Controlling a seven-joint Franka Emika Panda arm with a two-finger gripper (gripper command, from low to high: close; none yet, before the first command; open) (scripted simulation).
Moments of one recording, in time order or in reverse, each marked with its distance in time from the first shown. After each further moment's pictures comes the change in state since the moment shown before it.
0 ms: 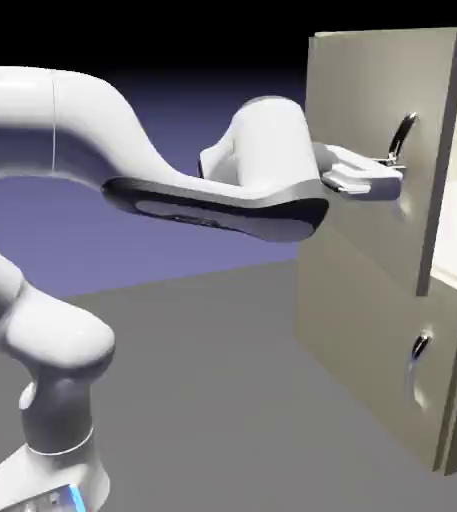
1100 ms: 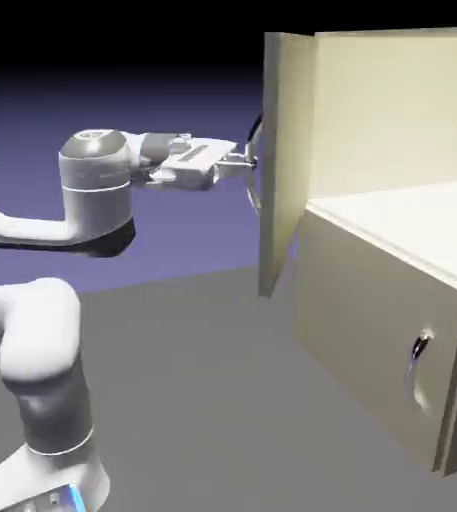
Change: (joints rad) arm -0.599 -0.672 0.844 -0.604 1.320 -0.353 -0.773
